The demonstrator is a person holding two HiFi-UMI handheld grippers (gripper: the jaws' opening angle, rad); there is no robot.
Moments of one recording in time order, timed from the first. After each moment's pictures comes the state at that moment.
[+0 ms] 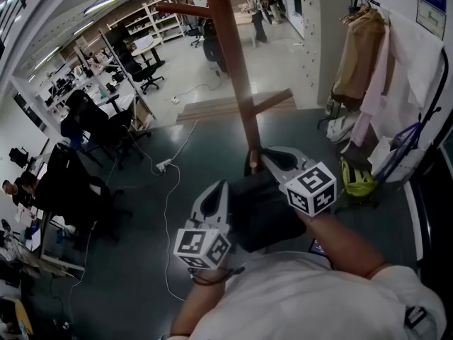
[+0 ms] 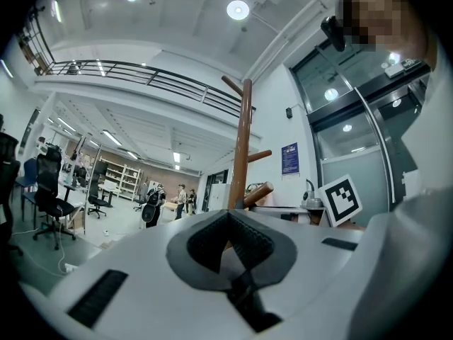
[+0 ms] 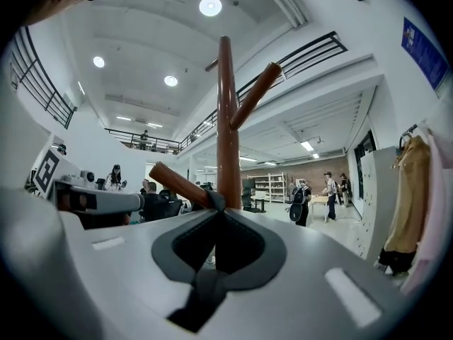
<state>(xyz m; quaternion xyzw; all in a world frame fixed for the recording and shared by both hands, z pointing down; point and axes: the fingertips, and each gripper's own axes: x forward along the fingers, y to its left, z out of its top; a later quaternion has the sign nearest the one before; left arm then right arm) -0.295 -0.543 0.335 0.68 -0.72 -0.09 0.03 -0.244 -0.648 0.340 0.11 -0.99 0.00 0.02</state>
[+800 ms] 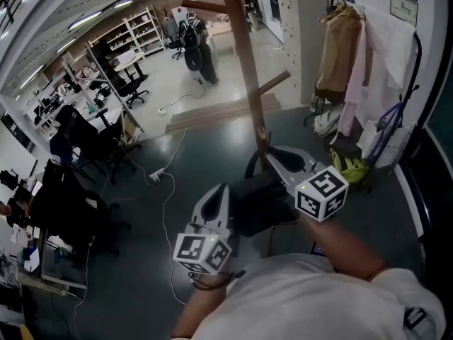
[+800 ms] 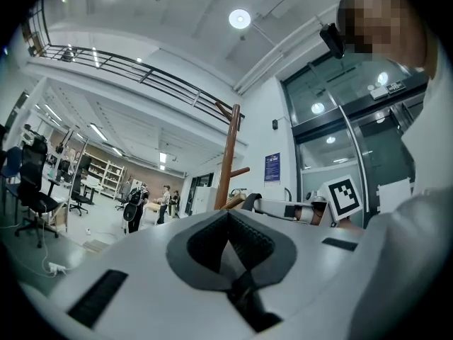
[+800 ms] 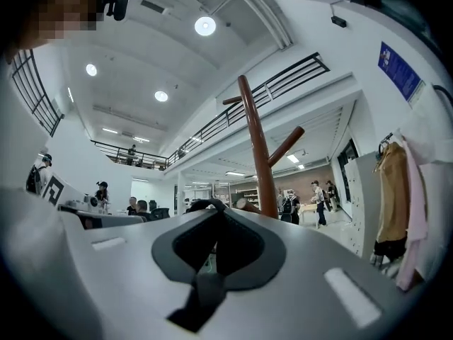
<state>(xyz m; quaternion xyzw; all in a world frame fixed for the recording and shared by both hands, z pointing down) -0.296 -0.442 0.318 0.73 -0.67 -0.11 0.03 -0.221 -0.539 0.299 0.17 -0.98 0.03 -0.05</state>
